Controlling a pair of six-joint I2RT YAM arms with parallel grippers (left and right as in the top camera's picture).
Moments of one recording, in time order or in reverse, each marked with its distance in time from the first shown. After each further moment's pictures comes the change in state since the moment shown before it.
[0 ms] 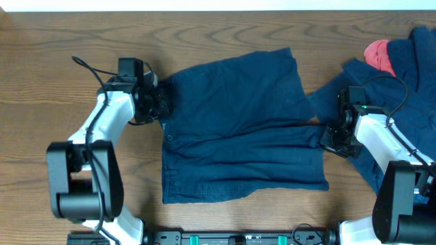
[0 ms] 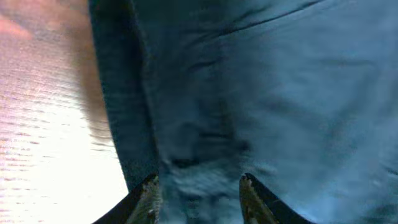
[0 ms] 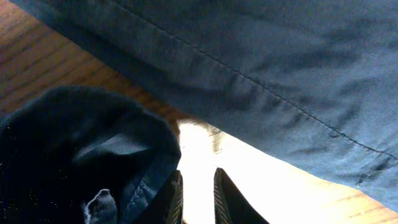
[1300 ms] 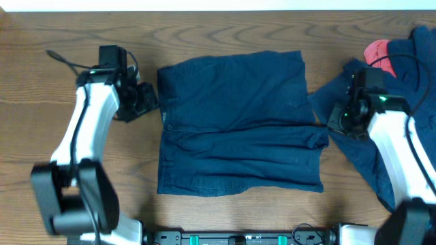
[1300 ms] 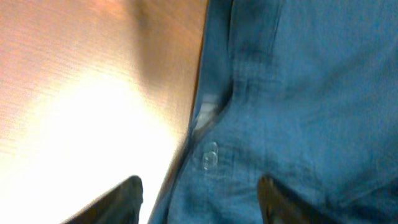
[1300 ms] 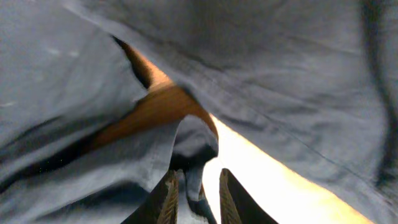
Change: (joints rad) left arm 0.062 -0.130 0.164 -0.355 -0.056 0.000; right arm 0.000 -0.168 0.177 -0.122 -0.072 -0.062
